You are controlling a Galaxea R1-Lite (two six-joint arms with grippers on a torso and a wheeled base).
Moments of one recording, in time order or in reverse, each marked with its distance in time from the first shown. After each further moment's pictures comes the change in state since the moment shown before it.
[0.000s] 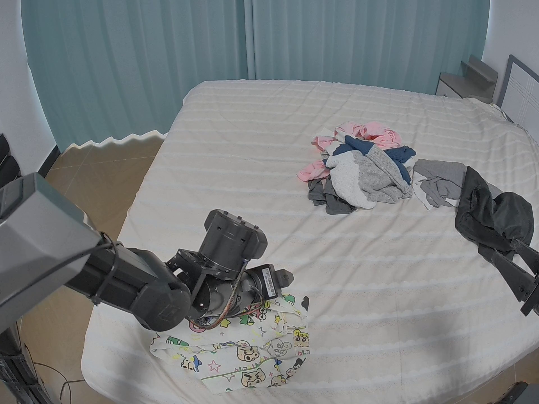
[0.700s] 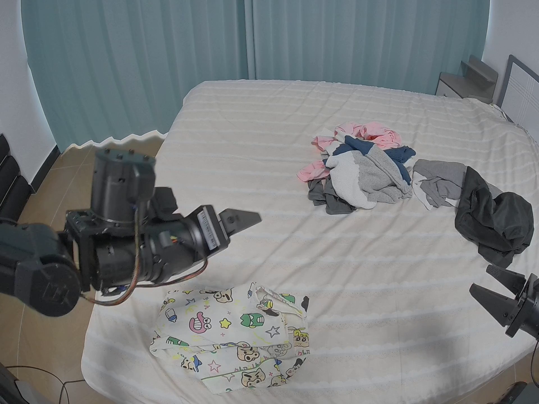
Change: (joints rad) left arm 0.110 -0.369 0.132 -0.078 -0.174 -0.023; right arm 0.044 0.060 0.053 0.001 0.124 0.053
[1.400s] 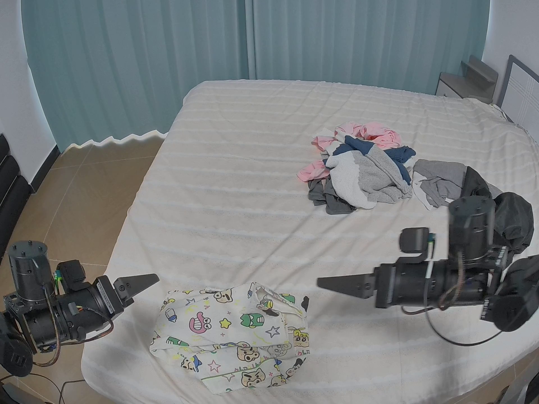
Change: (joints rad) left arm 0.398 -0.246 0.642 -0.374 -0.236 0.033; right arm 0.372 0.839 -0.427 -0.117 0.077 0.272
